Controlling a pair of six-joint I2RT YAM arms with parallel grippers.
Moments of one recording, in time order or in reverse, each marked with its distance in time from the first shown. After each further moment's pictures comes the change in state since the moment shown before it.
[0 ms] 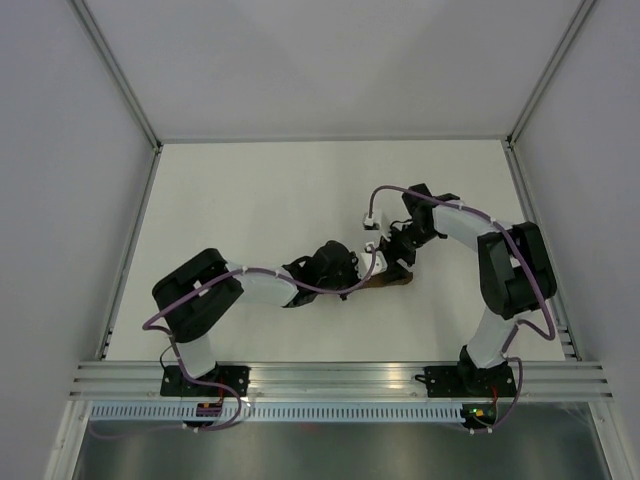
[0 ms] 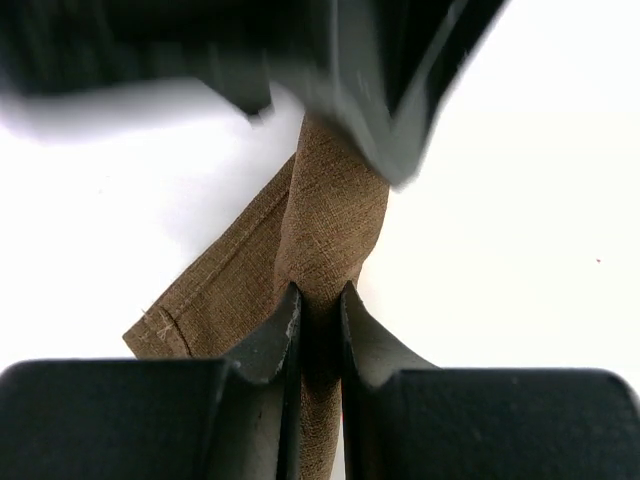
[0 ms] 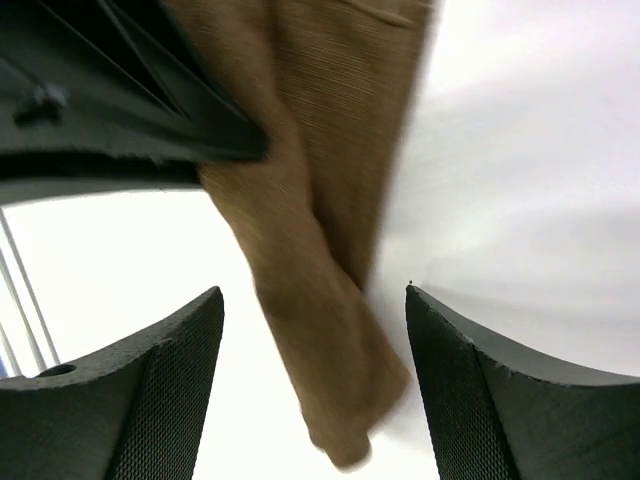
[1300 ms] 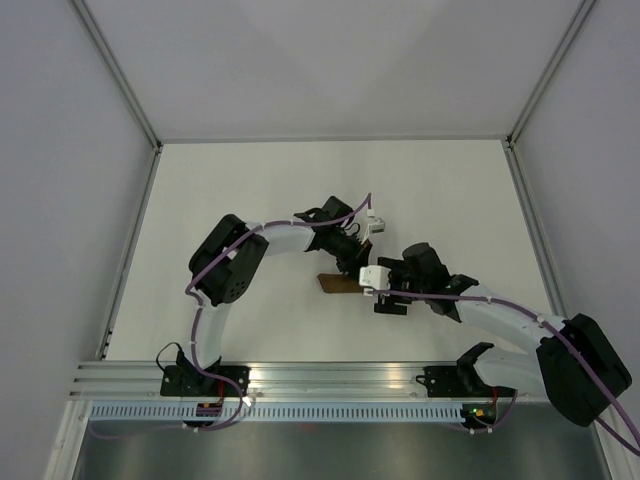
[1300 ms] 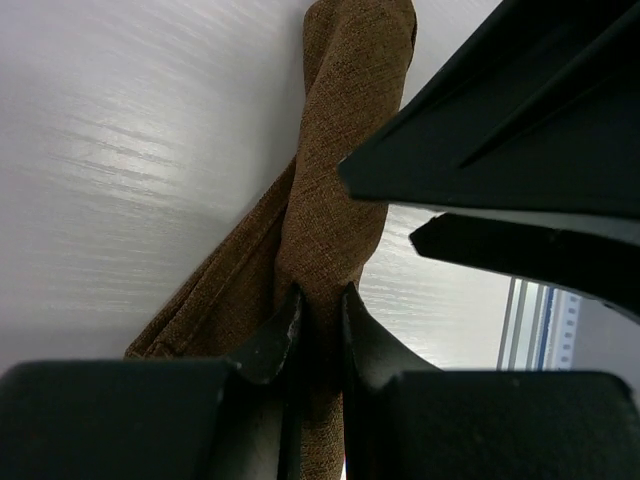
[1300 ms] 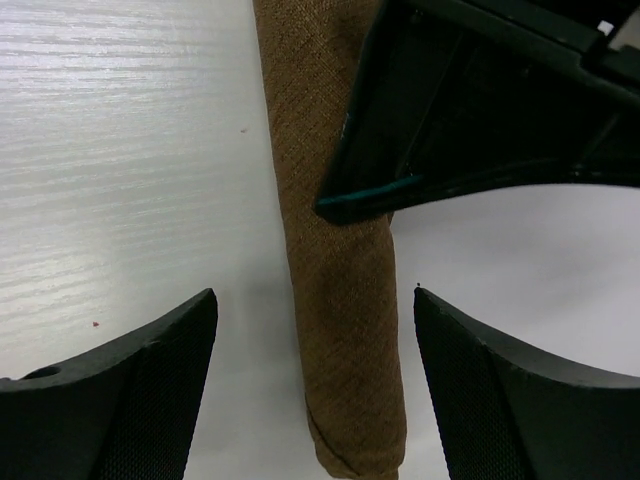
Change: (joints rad) left arm 0.242 0.324 0.519 -0.615 0.691 -0.190; right arm 0.269 -0.669 -0.690 0.679 0.335 0.006
